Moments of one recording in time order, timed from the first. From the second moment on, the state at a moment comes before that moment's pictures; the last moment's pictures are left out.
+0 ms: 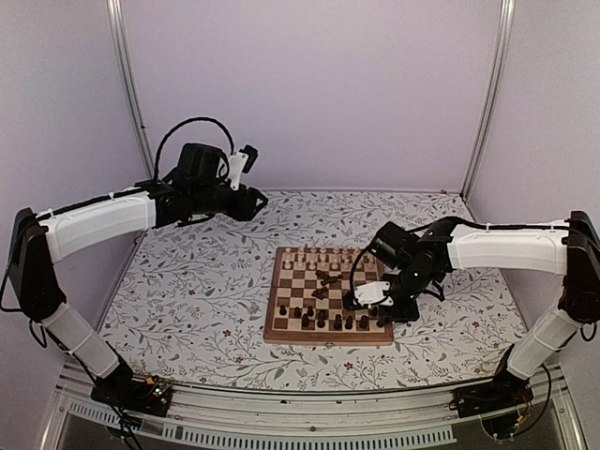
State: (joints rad) left arm -0.59 1.57 1.25 -0.19 0.02 -0.03; right arm 0.86 1.58 1.07 -0.84 -0.08 -0.74
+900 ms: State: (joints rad) left arm -0.59 1.57 1.25 -0.19 0.08 -0.03; right arm 0.89 1.66 1.10 -0.83 -0.06 -0.74
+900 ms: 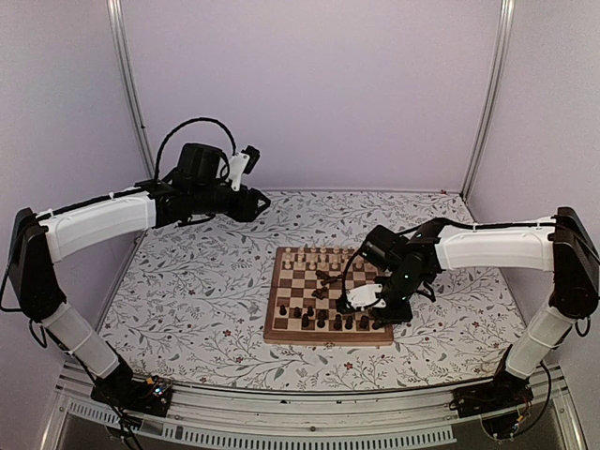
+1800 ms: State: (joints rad) left arm -0.84 1.88 1.49 -0.46 0.08 0.02; right arm 0.56 1.30 1.02 -0.55 -0.27 -0.68
